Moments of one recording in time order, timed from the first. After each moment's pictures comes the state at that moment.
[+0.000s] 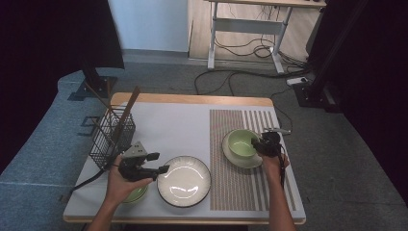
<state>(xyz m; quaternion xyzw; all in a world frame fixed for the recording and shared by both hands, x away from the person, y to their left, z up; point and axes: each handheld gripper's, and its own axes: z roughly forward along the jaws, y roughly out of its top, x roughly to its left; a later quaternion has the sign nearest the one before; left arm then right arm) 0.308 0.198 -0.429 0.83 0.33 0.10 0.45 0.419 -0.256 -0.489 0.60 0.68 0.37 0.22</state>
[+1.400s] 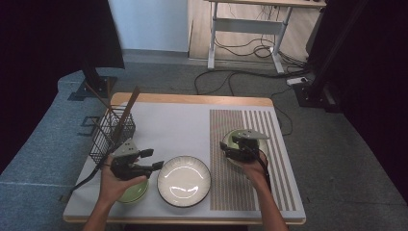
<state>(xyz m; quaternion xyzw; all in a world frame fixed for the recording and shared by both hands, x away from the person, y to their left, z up) 0.303 0.214 -0.415 0.81 0.33 0.12 0.47 0.375 -0.170 -0.455 0.44 0.74 0.47 0.19</state>
